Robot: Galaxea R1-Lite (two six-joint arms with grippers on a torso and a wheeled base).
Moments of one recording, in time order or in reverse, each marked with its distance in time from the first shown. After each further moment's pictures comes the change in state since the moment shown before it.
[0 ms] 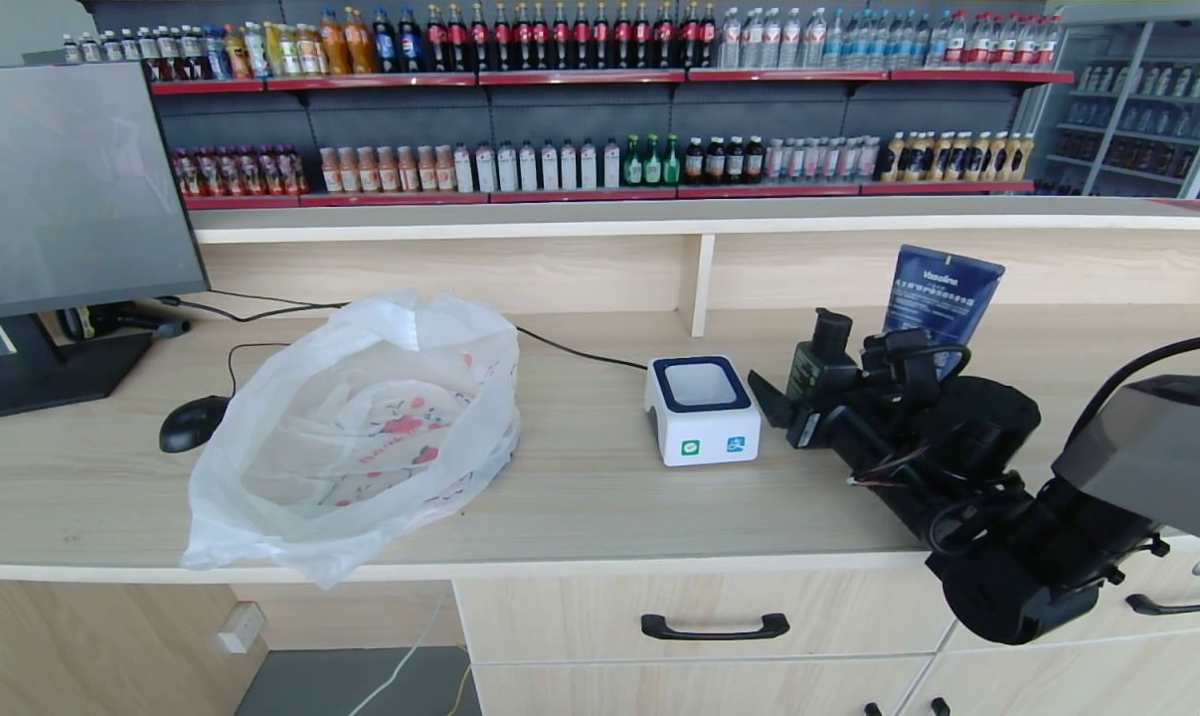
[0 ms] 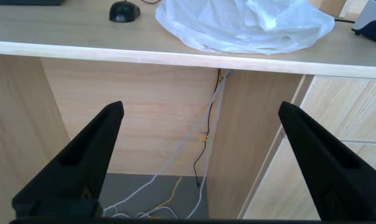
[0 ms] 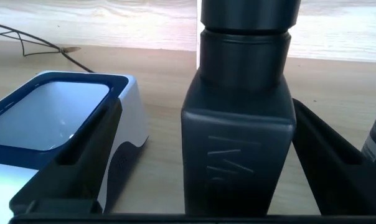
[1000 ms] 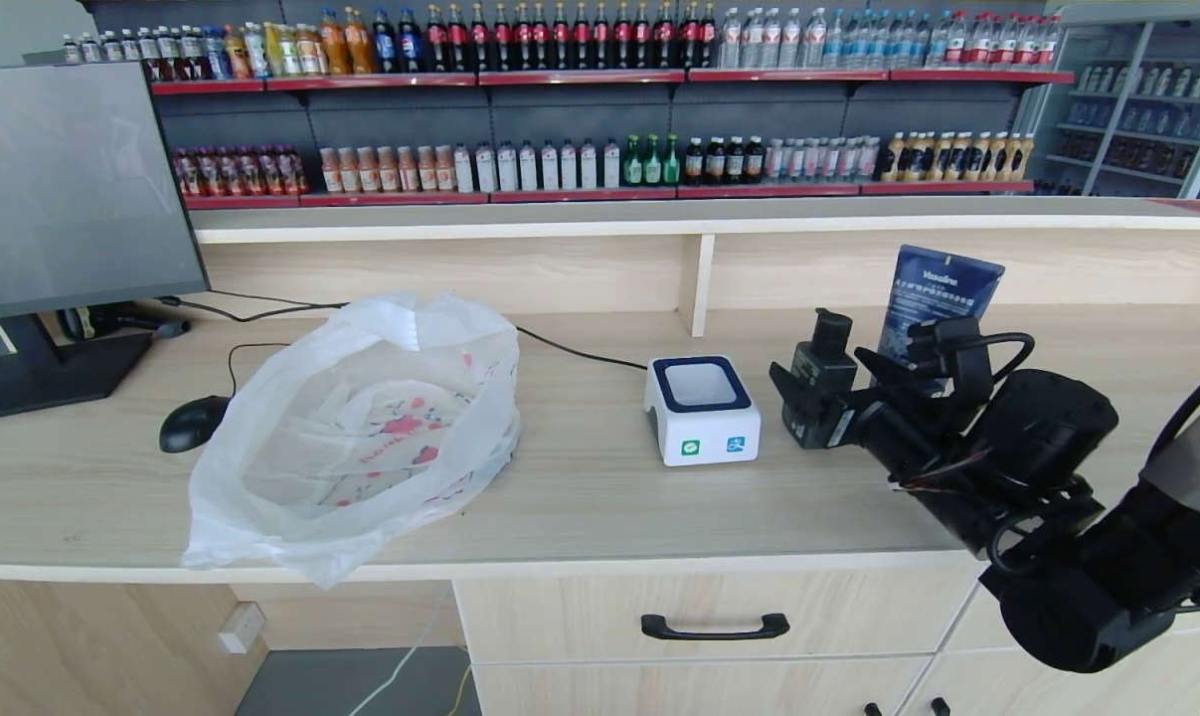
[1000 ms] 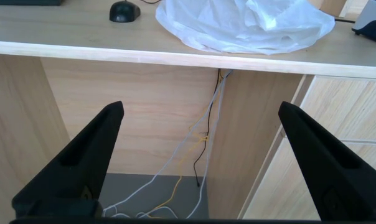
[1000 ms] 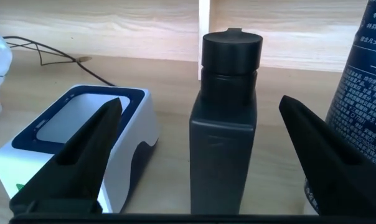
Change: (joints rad) left arm 0.000 0.000 0.000 0.000 0.001 0.000; right arm 0.005 -0.134 0.117 0.000 0.001 -0.002
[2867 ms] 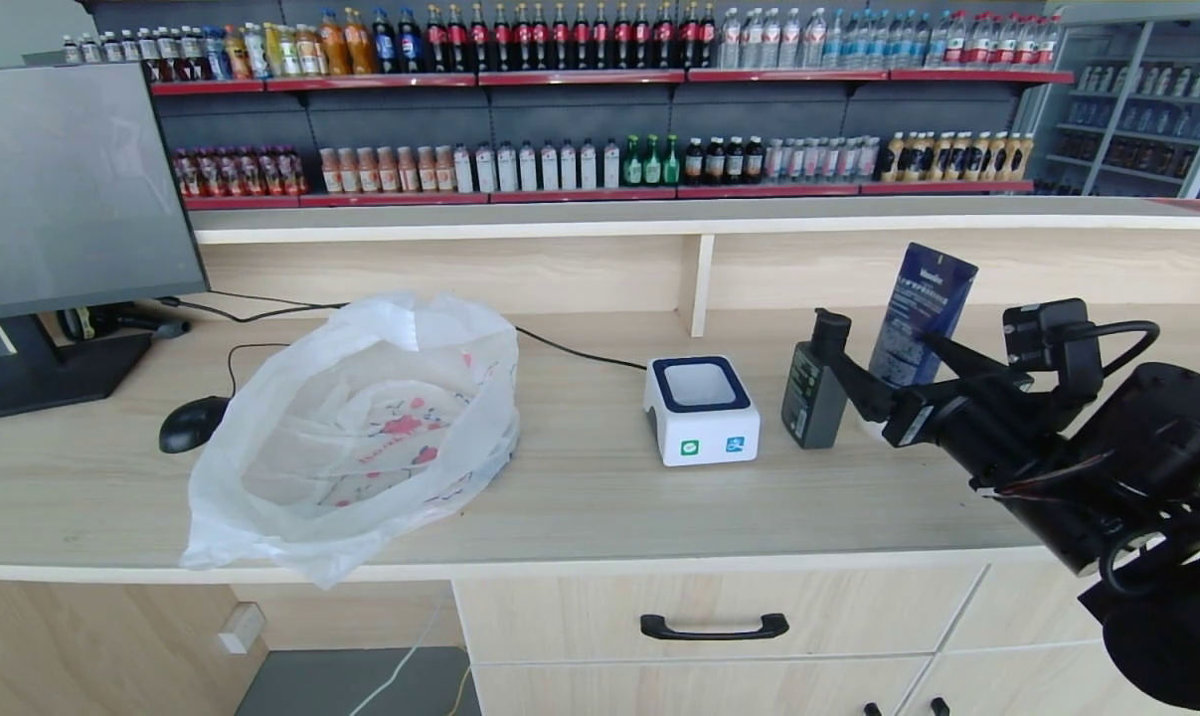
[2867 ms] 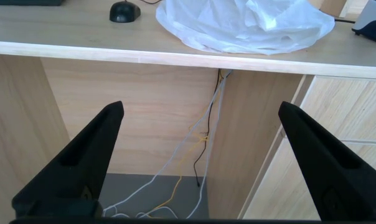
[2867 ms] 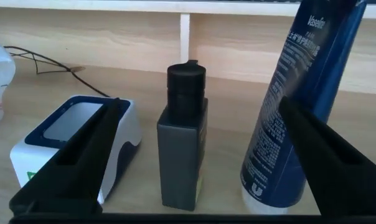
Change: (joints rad) left arm 0.000 0.000 0.000 0.000 -0.001 0.000; right arm -0.065 -0.171 0.135 0.000 0.044 -0.034
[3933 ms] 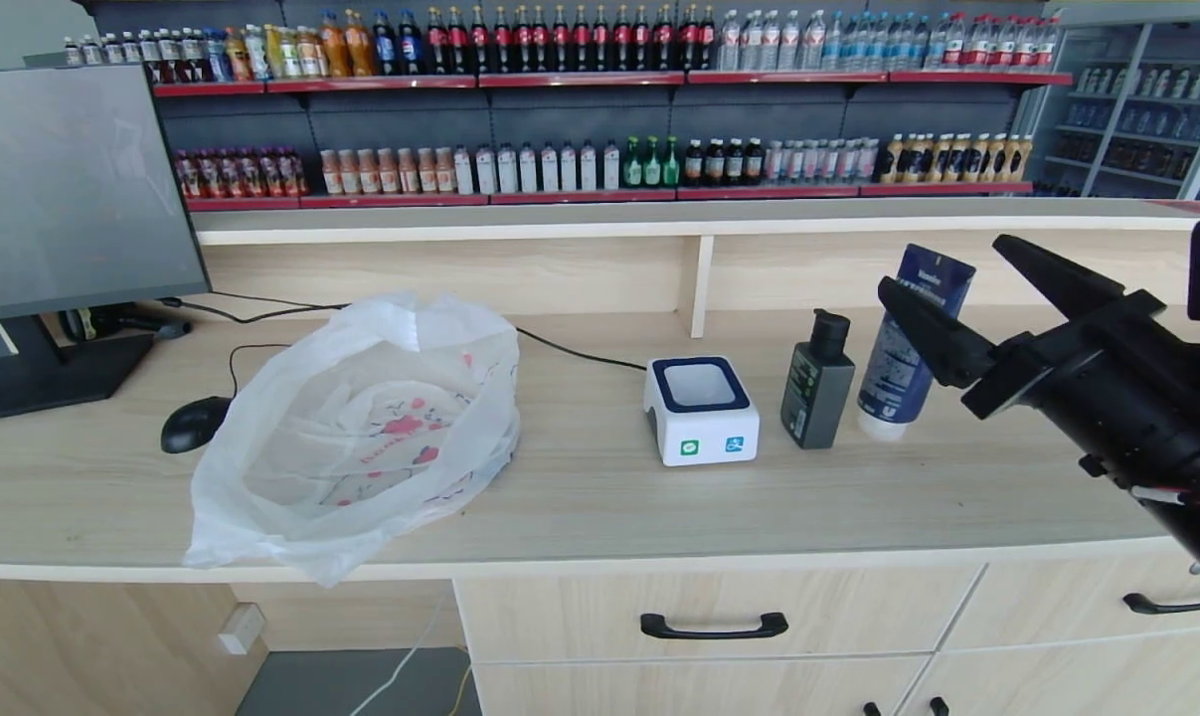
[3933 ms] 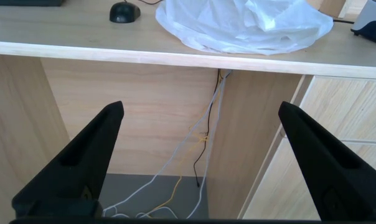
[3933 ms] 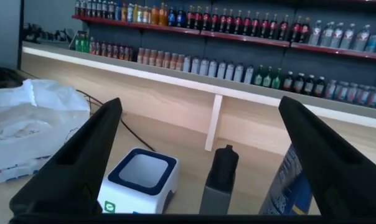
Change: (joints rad) left arm 0.000 0.000 0.000 0.000 0.000 0.000; right arm 0.116 -0.303 0.027 0.086 0.037 -0.109
